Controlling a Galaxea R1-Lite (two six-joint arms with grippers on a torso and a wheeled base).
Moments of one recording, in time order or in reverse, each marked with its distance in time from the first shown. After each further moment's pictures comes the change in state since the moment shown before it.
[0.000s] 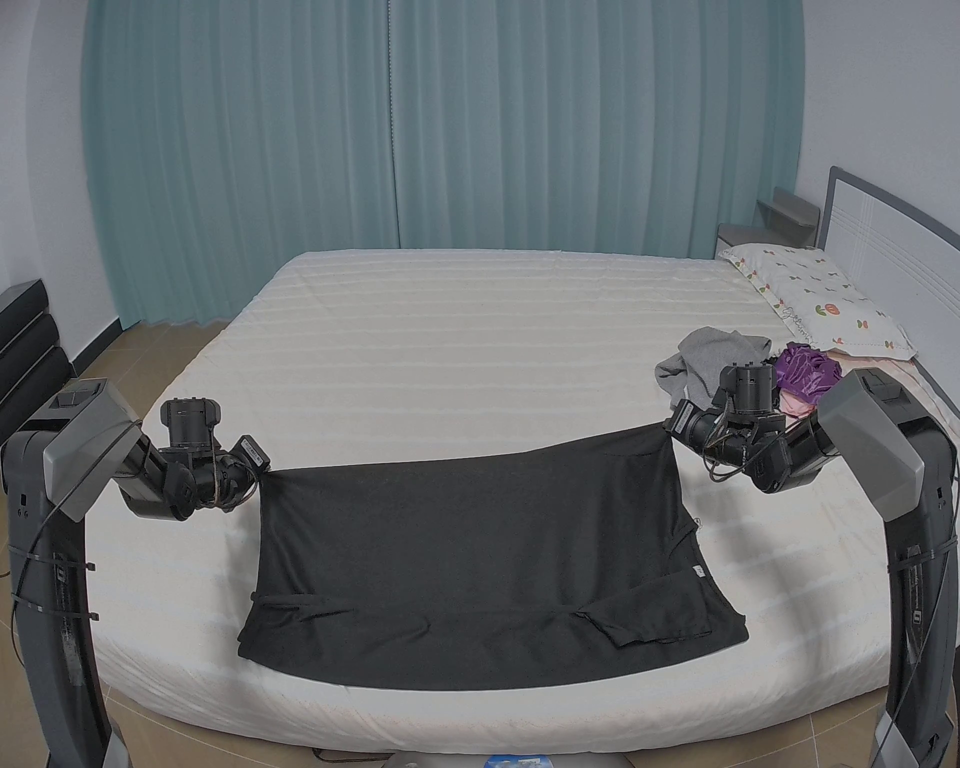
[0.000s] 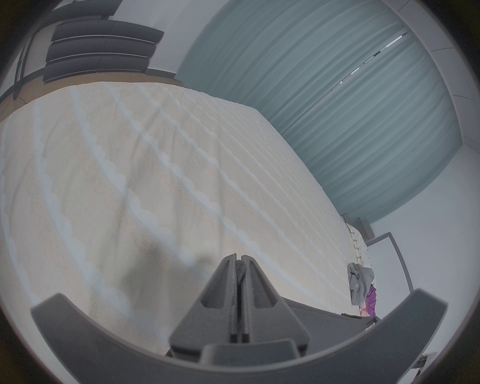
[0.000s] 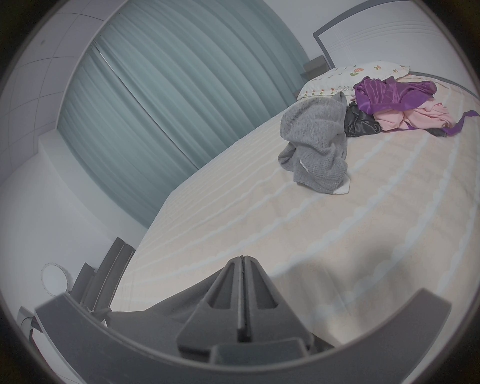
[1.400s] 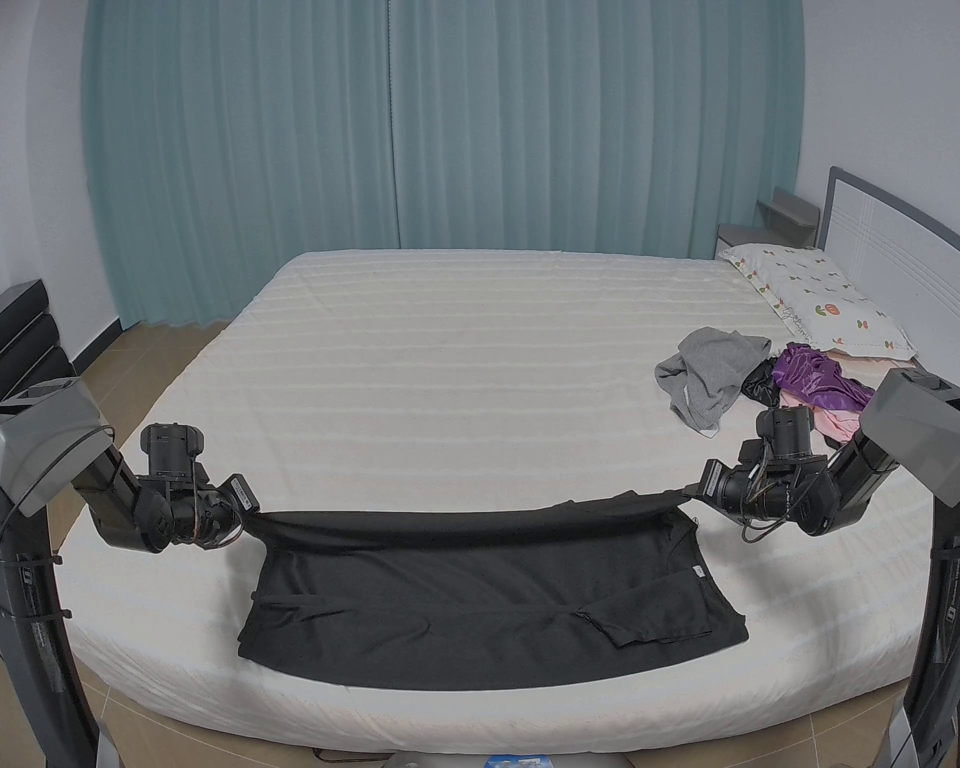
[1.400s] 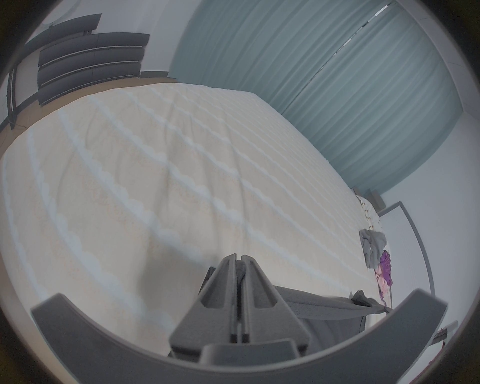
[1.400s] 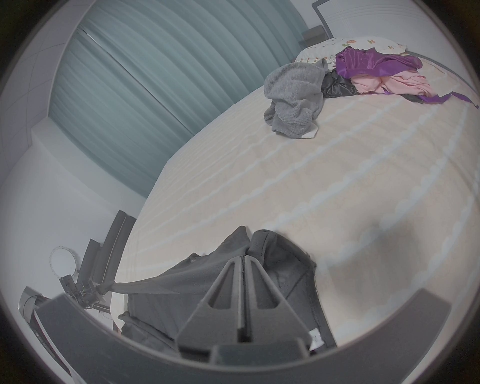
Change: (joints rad) left arm -0.003 -0.176 0.343 -0.045 0.000 0.151; right arm -0.027 -0.213 0.490 -0.058 0.144 -0.061
